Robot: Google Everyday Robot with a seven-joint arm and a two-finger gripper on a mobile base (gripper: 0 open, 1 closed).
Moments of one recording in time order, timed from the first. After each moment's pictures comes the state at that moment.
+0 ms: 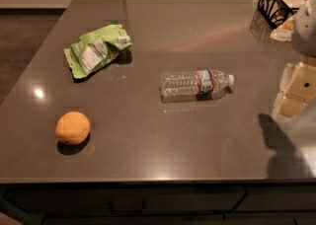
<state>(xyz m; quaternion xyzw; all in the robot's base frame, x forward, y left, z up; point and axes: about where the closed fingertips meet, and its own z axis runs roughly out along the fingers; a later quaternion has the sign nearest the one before) 0.438 -0.217 0.977 -0.60 0.78 -0.04 0.16</state>
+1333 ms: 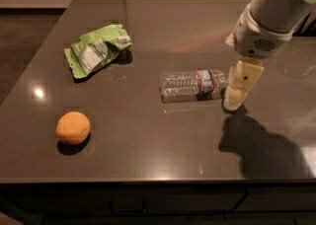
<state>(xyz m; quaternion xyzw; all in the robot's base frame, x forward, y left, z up) 0.507 -0.164 0.926 -0.63 0.76 -0.01 0.15</state>
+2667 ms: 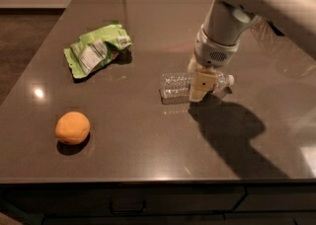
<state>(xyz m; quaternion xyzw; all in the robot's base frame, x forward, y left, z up) 0.549 -0.099 0.864 -0.68 0.72 0.04 0.12</state>
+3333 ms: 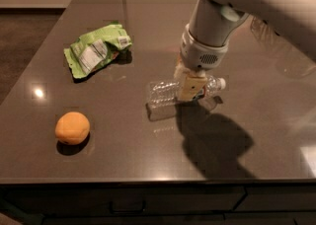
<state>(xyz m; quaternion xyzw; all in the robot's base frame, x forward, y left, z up) 0.517 -0.062 0.880 -0.74 0.66 0.03 0.12</state>
